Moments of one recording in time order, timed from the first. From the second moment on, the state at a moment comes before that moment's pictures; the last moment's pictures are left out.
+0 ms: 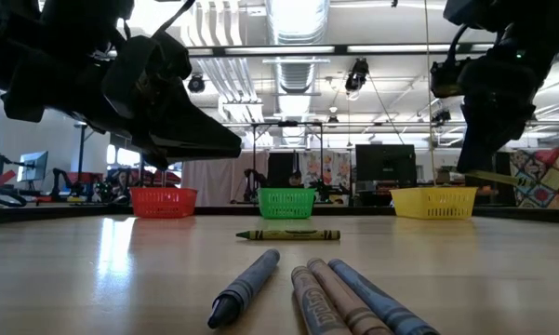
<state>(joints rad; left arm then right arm) -0.33 1.68 0.44 0.92 -0.41 -0.34 0.20 1.16 0.65 -0.65 0.26 0.77</state>
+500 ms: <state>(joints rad) -0.33 1.67 0.44 0.92 -0.41 -0.38 -0.04 1.16 0.76 -0.64 0.26 0.51</state>
